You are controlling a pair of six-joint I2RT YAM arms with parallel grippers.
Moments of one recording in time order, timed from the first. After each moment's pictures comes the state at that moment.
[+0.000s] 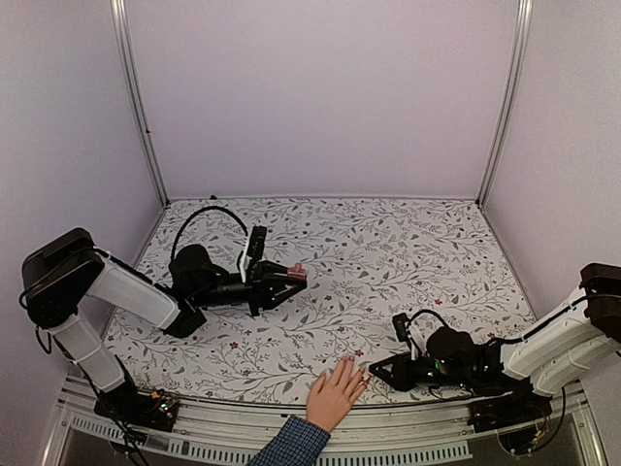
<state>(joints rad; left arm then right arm) -0.77 1.64 0.51 1.24 0.64 -0.37 1.23 1.40 0.17 0.67 0.10 0.87</state>
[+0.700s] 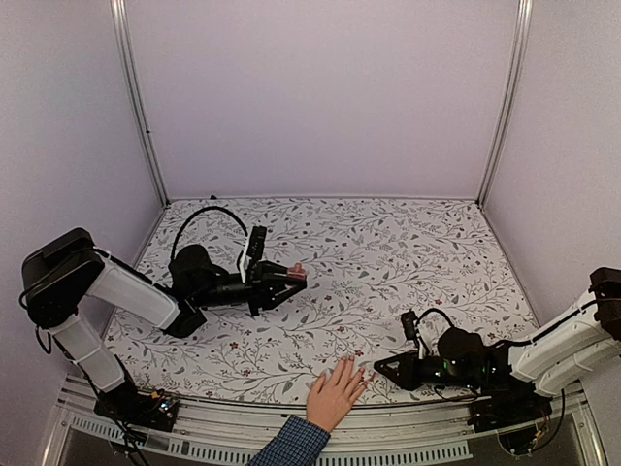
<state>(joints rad) -0.77 1.64 0.51 1.24 0.64 -0.37 1.23 1.33 0.12 0.70 0.12 0.88</state>
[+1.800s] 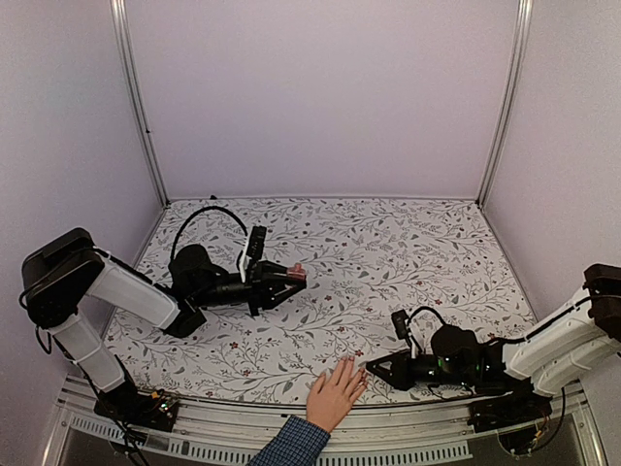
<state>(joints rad) -0.77 1.64 0.51 1.24 0.65 -0.37 1.23 1.38 0.17 0.73 0.07 0.84</state>
